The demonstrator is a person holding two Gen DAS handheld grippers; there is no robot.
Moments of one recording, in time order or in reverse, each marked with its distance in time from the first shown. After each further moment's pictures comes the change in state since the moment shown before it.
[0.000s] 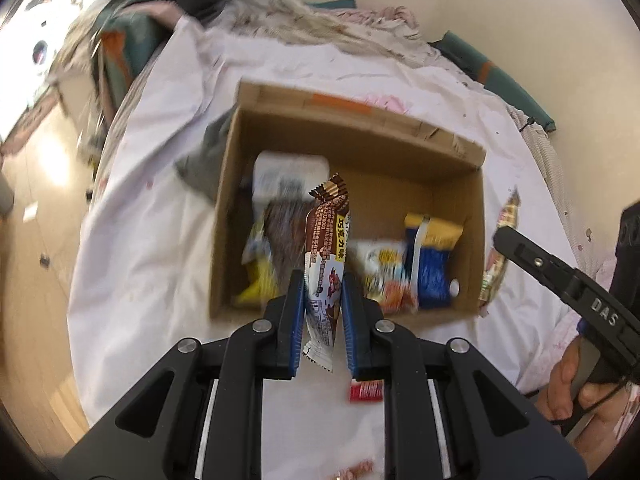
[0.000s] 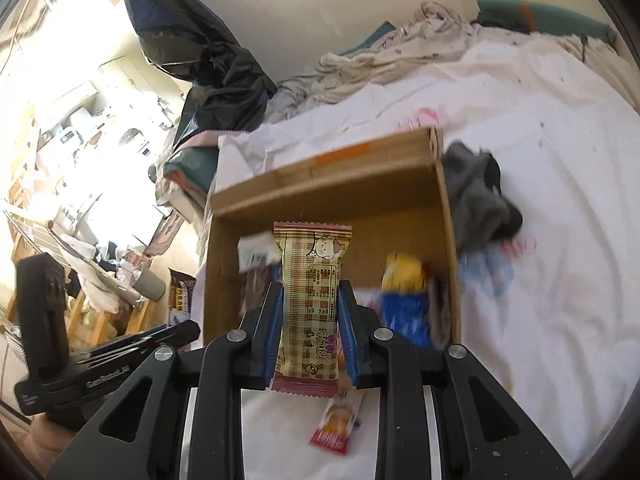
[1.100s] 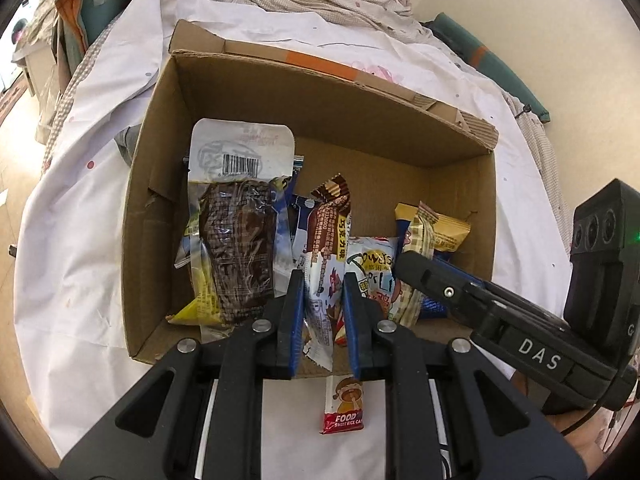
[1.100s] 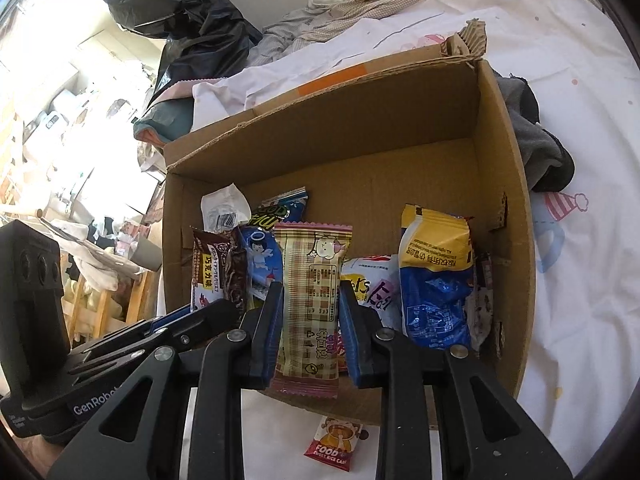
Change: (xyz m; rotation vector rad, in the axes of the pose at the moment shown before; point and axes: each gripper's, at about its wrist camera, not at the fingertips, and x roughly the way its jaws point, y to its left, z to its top) left arm 0.067 -0.008 0.000 -0.036 0.102 -0.089; right arm 0.084 -0.018 -0.017 0.066 0.200 0.009
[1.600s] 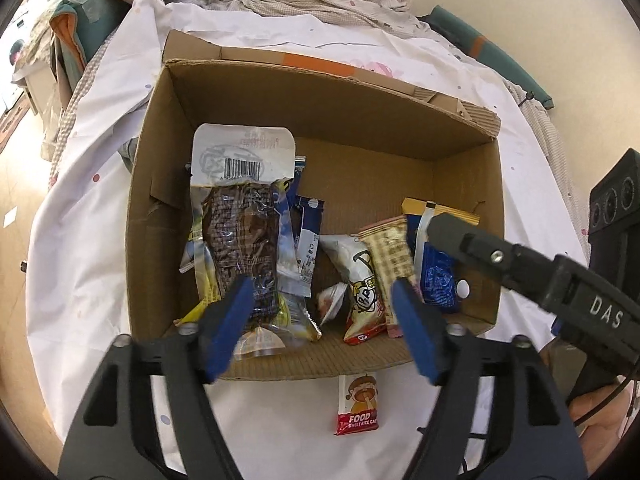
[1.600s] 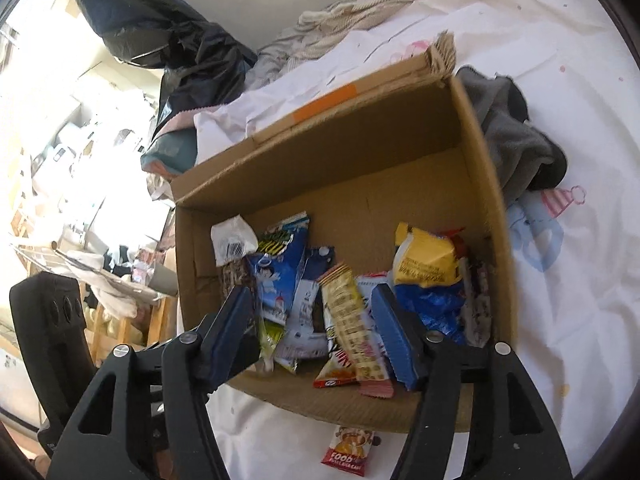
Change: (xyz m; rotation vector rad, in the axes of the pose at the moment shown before) left arm 0.002 -0.005 -0.002 0.045 -0.009 0.046; right arm -0.016 -0.014 0.006 0.086 -0.065 0.057
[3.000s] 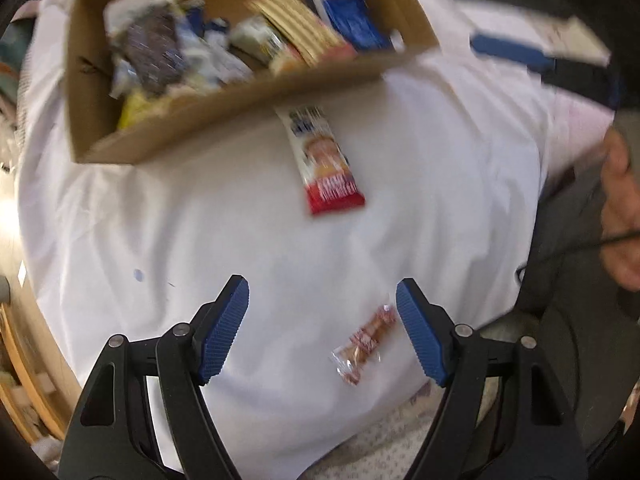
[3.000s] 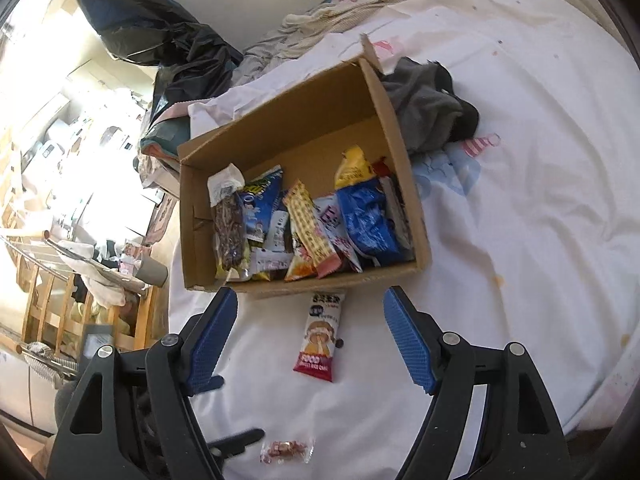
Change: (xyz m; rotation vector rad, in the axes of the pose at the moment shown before) left arm -0.005 -0.042 -0.136 0.399 0.396 0.033; right arm -0.081 -0.011 -0.069 0.020 0.011 -0.068
